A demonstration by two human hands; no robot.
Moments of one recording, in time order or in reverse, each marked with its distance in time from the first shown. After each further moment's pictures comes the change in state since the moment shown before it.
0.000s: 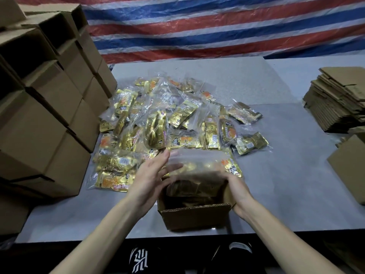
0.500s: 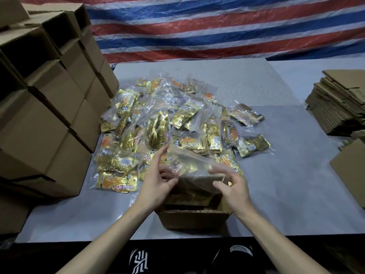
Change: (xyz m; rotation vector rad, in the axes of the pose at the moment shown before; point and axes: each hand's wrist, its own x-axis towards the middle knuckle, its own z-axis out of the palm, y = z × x) left_hand 0.019 -0.030 -0.016 0.627 0.091 0.322; right_hand -0.014 0.000 0.004 -0.300 -0.109 -0.709
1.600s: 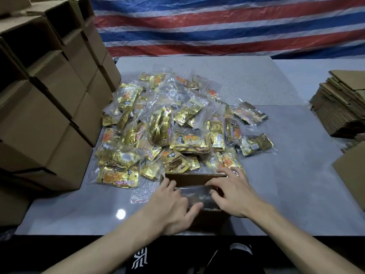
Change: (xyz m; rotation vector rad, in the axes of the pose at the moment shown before) left_hand -0.033 0.009 0.015 1.327 -0.573 0.269; right_hand 0.007 -0.015 -0.013 -1.117 -0.517 -0.243
